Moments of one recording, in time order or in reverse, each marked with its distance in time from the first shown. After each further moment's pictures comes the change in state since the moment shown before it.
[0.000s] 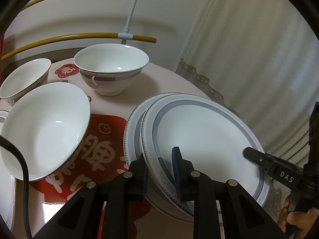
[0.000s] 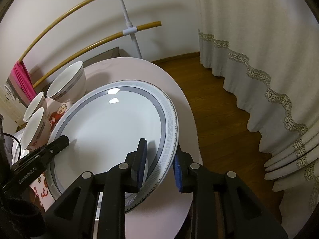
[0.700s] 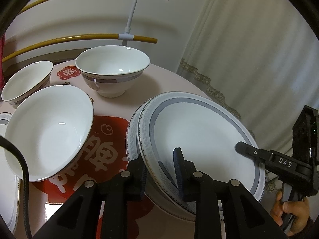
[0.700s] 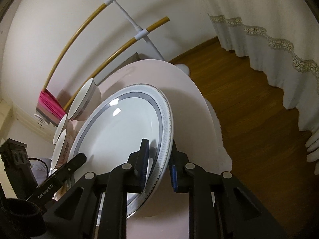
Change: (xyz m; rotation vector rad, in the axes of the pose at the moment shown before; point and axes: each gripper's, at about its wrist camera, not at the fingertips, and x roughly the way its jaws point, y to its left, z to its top) left arm -0.008 -0.006 -0.001 0.011 0.000 0.021; right arm 0.026 -0.037 0.000 0.201 0.010 0.307
